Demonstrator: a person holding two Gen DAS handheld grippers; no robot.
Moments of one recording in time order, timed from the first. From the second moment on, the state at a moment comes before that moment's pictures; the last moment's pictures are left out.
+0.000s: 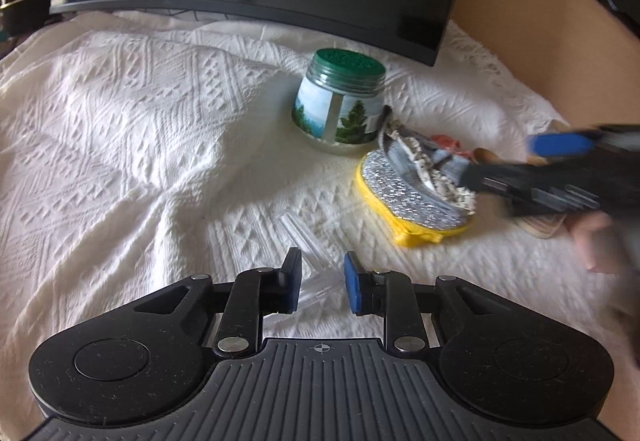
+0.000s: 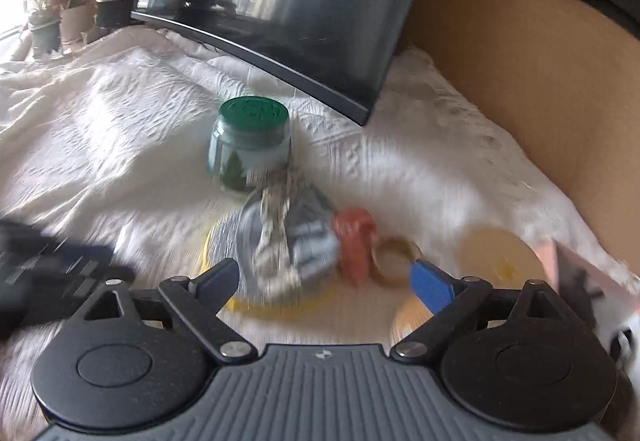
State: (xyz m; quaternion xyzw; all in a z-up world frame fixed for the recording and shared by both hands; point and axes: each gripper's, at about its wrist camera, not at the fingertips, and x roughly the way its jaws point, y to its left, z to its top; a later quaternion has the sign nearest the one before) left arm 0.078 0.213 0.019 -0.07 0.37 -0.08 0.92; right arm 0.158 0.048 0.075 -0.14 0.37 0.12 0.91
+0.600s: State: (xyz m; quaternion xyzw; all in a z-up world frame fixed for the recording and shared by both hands) left arm 0.065 0.229 0.034 -0.12 0.36 -0.07 0.92; right arm 0.181 0.077 0.045 -0.16 0.38 0.16 0.90
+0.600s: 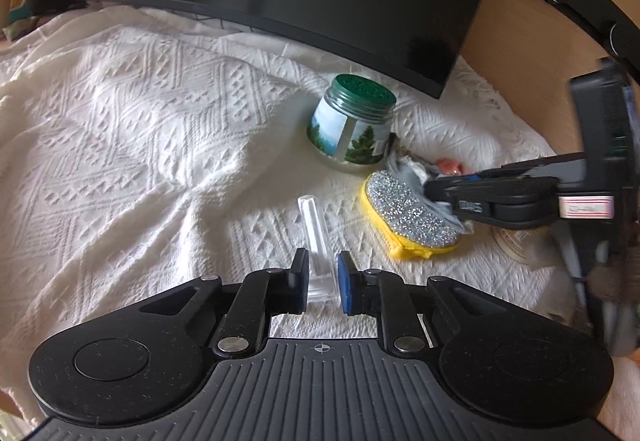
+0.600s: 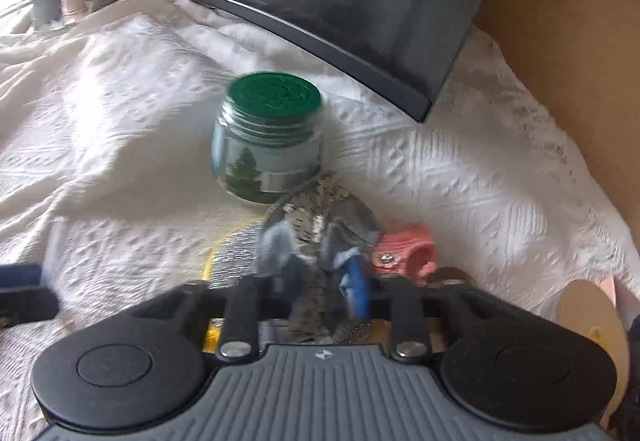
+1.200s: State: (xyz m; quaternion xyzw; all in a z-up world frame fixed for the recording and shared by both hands) left arm 0.072 0.219 0.024 -0.10 0.39 -0.09 0.91; right arm 0.071 0.021 0.025 -0.13 0.42 0.16 0.89
